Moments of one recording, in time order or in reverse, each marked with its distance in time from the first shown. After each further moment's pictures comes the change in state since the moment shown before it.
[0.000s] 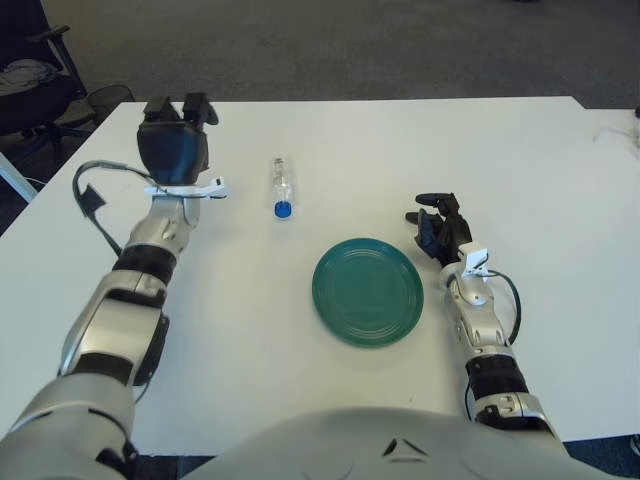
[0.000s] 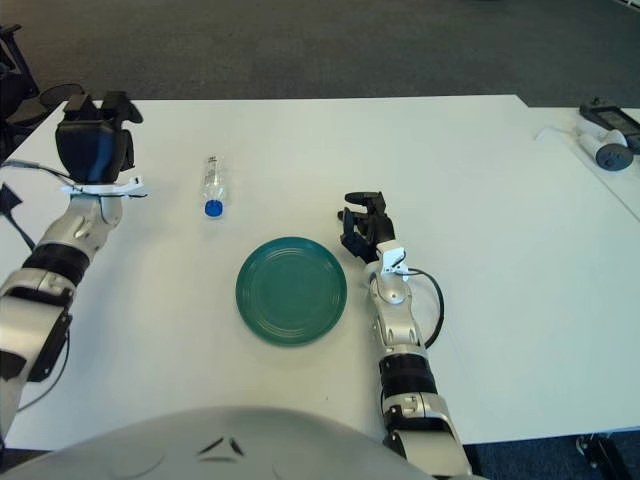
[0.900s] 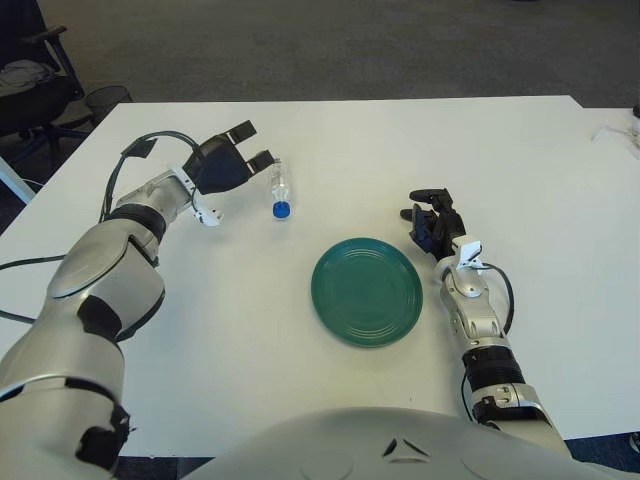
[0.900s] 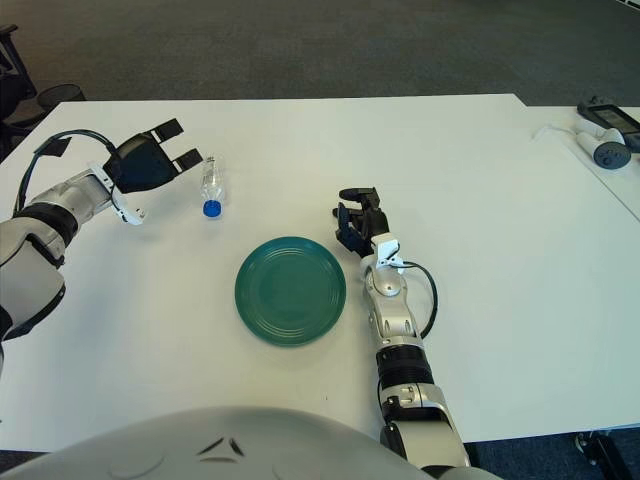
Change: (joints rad) left arm -0.223 0.037 -0.605 0.285 0.373 0.066 0.034; right arm -0.042 0.003 0.012 0.037 -0.001 0.047 -0.001
